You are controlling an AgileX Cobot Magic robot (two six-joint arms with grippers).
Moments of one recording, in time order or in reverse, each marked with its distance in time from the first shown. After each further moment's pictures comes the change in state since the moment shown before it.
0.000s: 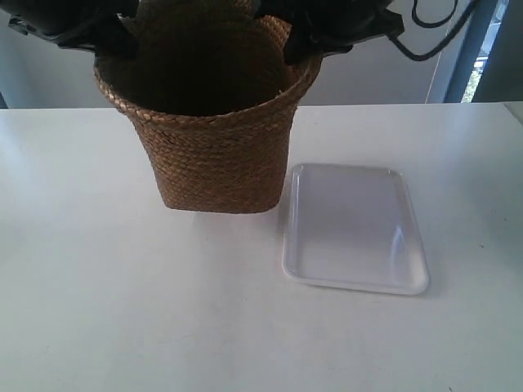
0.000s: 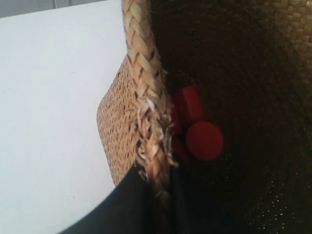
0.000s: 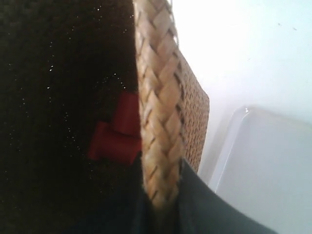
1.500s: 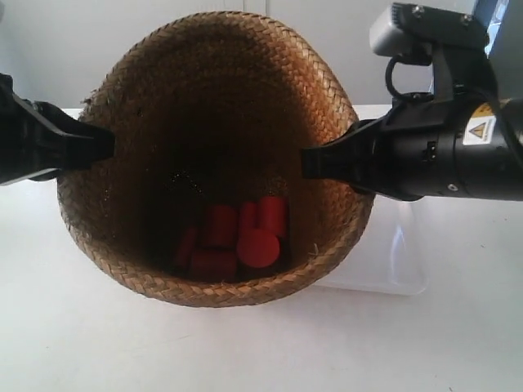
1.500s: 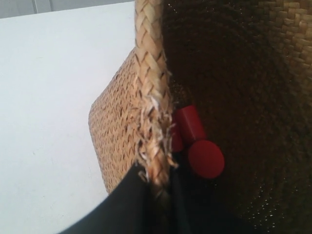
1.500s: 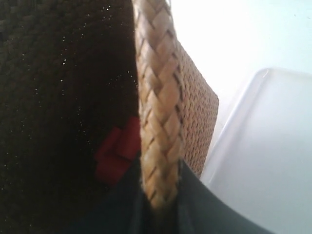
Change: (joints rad) left arm -0.231 -0.634 0.810 -0.013 -0.479 0.012; right arm 0.189 -0.658 0.964 -0.054 -0.585 0.034
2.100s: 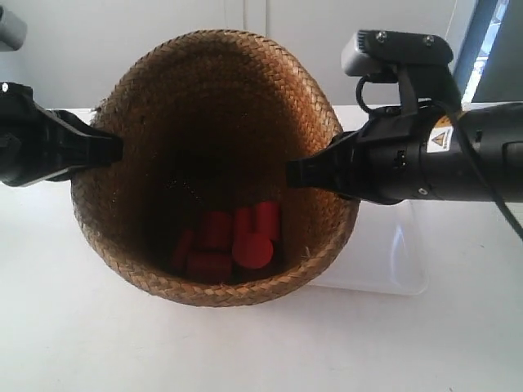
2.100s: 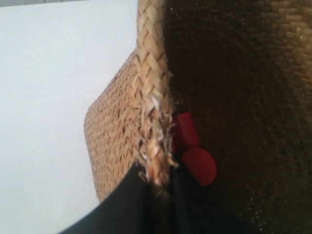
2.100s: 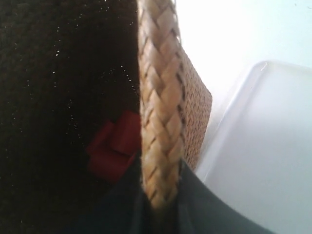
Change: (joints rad) left arm -0.001 0.056 0.003 -0.029 -0.056 -0.011; right arm 0.004 0.075 -0.012 -0.007 -0.026 -0.018
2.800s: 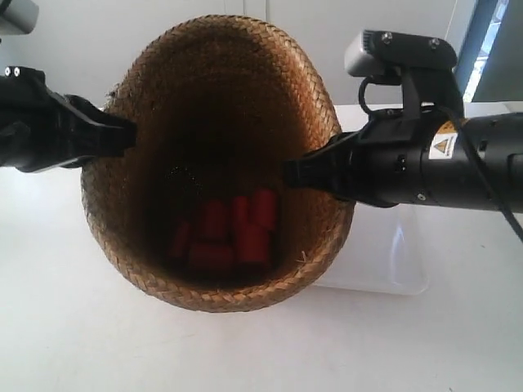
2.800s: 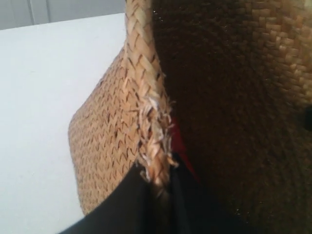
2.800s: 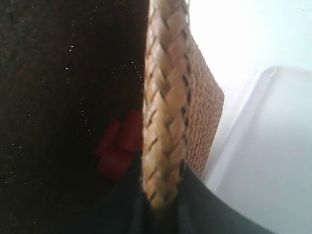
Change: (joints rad) left arm -0.038 0.015 -0.037 -0.049 -0.019 0.079; right arm 0.026 -0.018 0.024 0.027 -0.052 0.008
